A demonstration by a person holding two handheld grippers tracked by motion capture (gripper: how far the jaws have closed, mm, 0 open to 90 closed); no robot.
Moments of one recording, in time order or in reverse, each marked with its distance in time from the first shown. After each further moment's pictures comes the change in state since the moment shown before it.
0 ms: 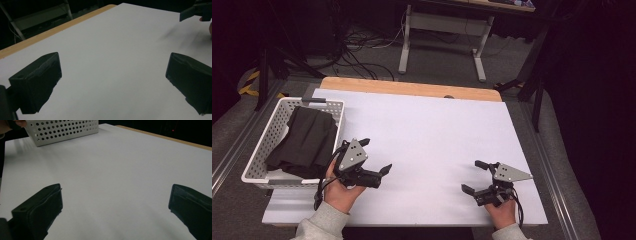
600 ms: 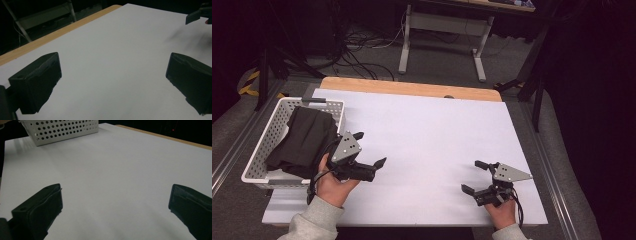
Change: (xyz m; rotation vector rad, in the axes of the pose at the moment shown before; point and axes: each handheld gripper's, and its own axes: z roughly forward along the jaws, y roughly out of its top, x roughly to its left) left arm 0.017 0.012 -0.011 0.013 0.017 0.000; right arm 0.000 0.000 0.000 0.002 0.001 -0.001
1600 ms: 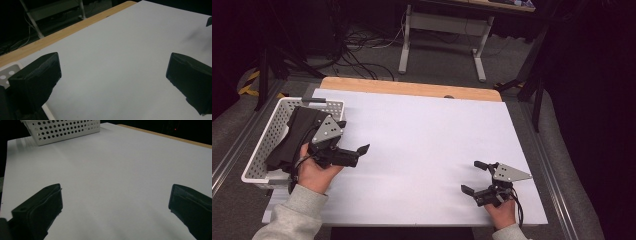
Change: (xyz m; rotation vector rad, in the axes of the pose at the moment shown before) left arm 0.046 0.009 -0.021 0.047 0.051 -0.048; right arm 0.000 0.000 0.001 0.002 0.014 0.002
